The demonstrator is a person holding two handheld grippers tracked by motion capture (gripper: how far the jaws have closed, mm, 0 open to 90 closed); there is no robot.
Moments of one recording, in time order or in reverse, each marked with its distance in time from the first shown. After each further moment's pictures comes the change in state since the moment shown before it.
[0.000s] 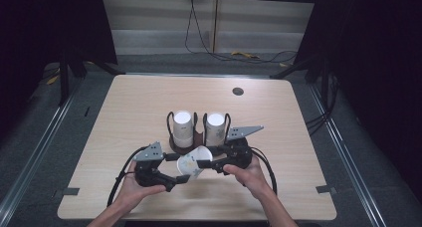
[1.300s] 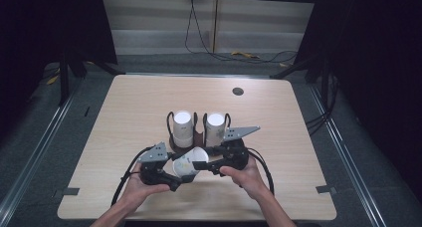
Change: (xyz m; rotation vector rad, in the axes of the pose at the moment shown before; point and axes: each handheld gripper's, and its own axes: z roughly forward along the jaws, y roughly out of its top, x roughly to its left) left arm -0.001 0.000 0.013 -0.046 -0.031 0.023; right arm 0.008 0.003 0.007 -0.003 0.017 -0.013
